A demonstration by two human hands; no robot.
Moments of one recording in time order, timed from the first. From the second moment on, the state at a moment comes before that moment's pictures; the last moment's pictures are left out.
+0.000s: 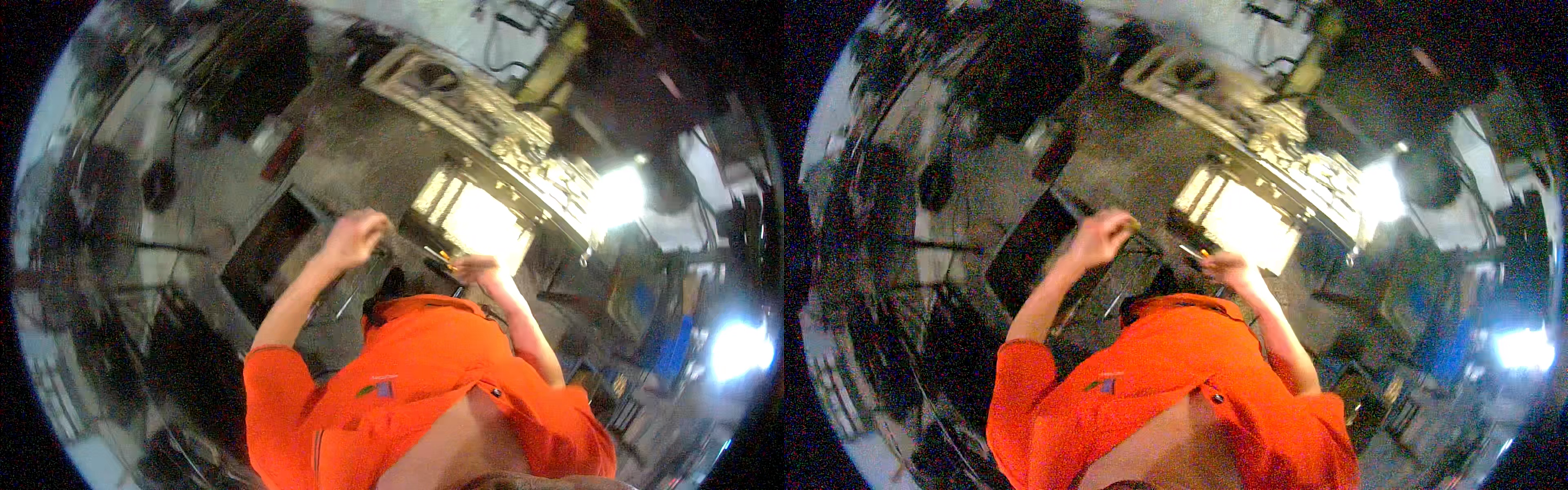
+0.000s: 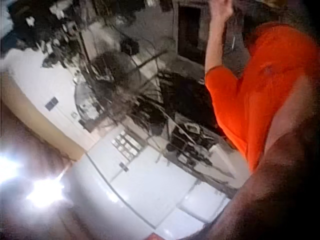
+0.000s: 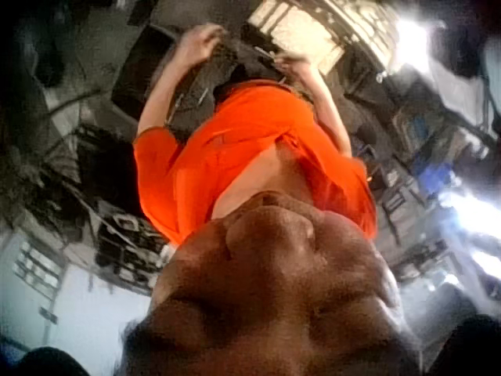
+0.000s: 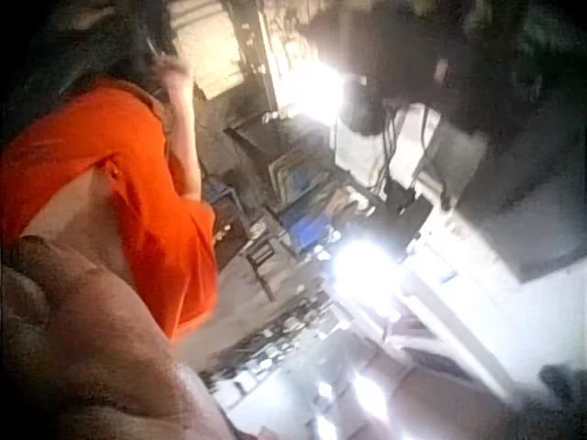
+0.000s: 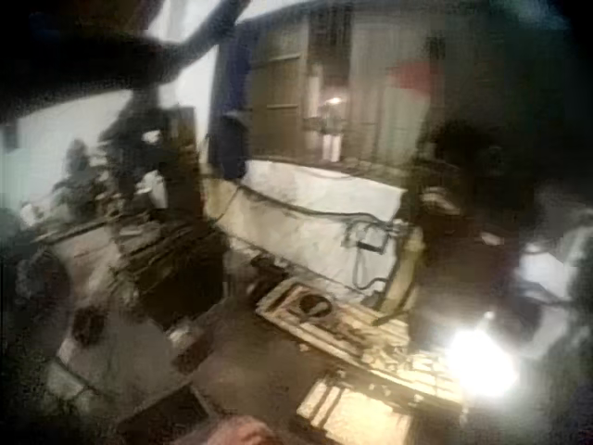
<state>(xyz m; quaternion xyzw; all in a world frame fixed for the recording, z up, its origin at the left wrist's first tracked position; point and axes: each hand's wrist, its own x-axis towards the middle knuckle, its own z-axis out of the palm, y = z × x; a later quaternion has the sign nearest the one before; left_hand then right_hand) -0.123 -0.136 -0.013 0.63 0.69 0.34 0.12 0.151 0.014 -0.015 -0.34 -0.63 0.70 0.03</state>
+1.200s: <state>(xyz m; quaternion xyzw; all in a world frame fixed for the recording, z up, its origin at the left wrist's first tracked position) 0.023 0.008 -0.015 0.78 0.44 0.33 0.29 0.190 -0.008 -0.031 -0.52 -0.53 0.57 0.35</state>
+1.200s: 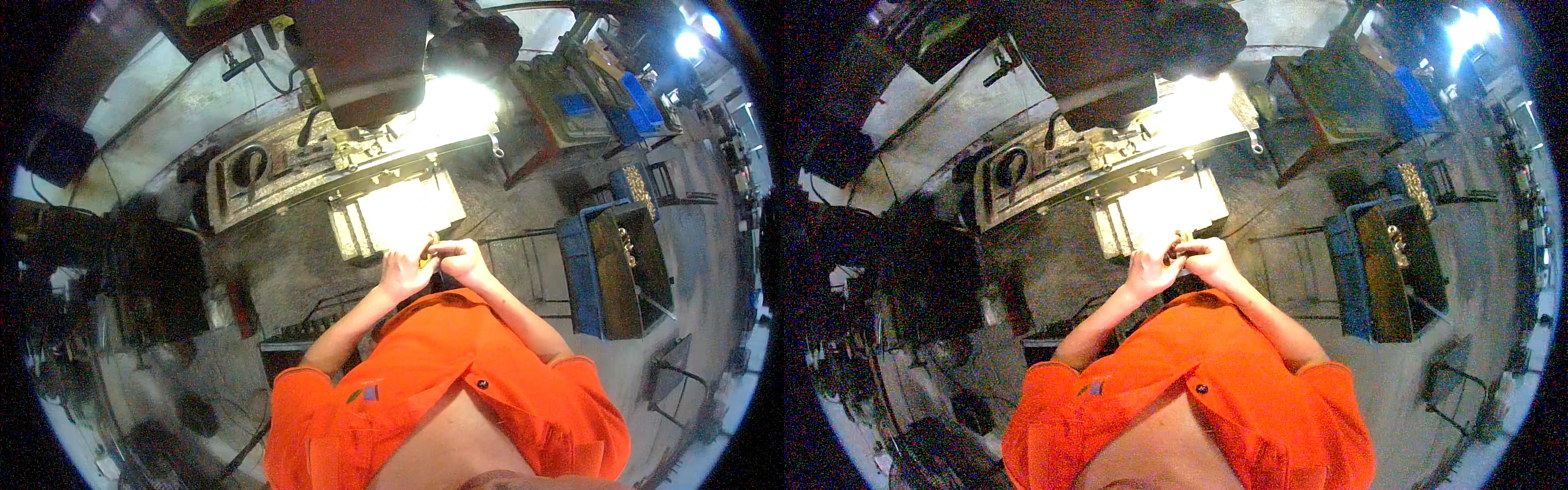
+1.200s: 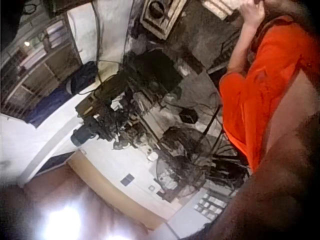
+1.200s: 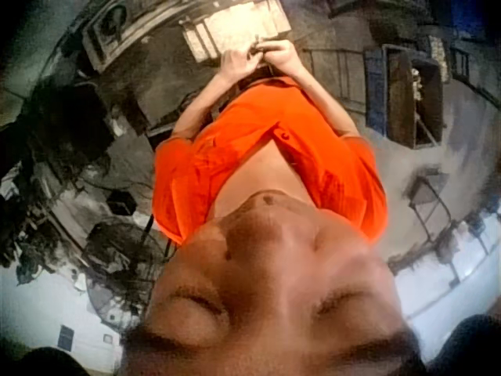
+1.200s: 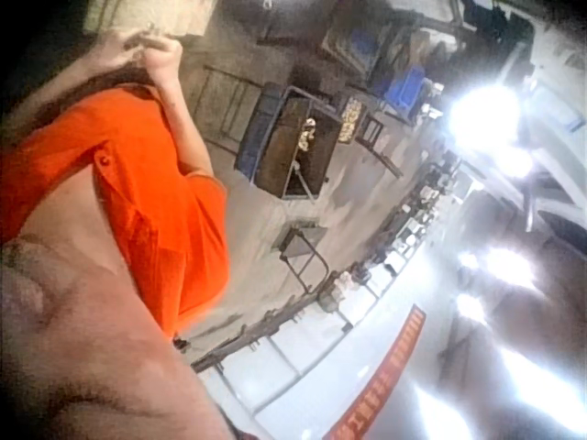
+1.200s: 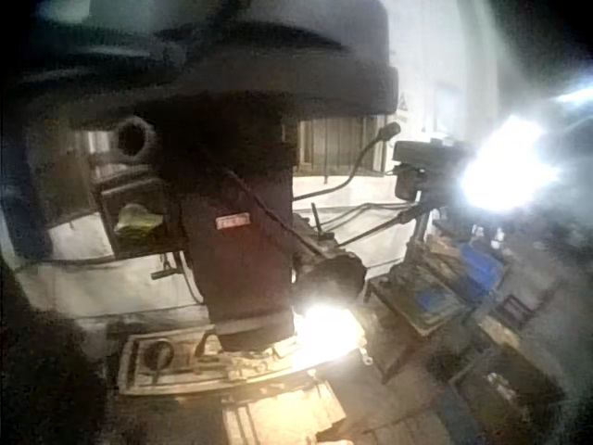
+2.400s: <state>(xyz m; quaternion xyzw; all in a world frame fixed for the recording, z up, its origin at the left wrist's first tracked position) -0.015 0.231 -0.049 0.77 0.61 0.15 0.13 0.310 -0.029 -0.102 -0.67 -0.50 0.44 0.34</state>
